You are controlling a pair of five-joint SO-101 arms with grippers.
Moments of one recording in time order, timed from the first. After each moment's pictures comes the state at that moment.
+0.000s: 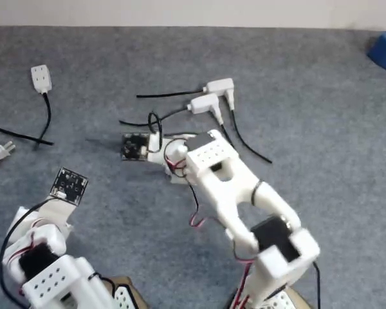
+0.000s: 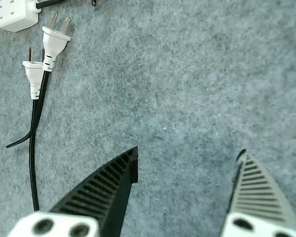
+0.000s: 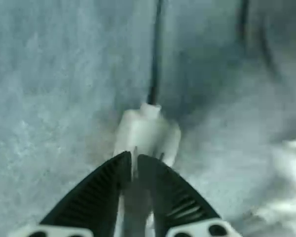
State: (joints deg) left arm -46.3 -85.6 88.2 57.5 -59.2; right arm -33.7 12.9 20.0 50.6 58.3
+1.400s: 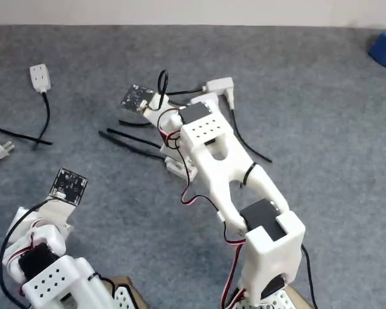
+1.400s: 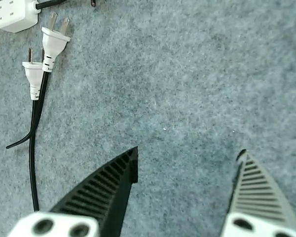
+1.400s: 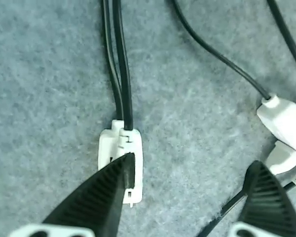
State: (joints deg) left arm -46.3 -85.6 88.2 57.5 -59.2; right arm -32.2 16.2 -4.1 64.8 36.5
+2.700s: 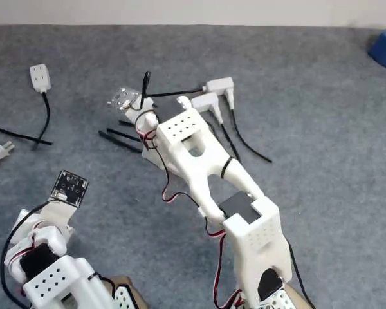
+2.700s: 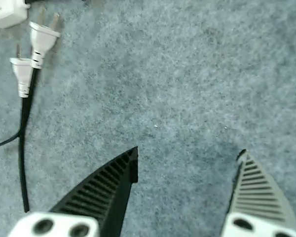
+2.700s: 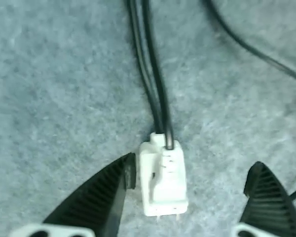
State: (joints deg) left arm -46.4 -85.6 89.8 57.5 -59.2; right arm -38.2 27.9 -20.4 78.1 24.0
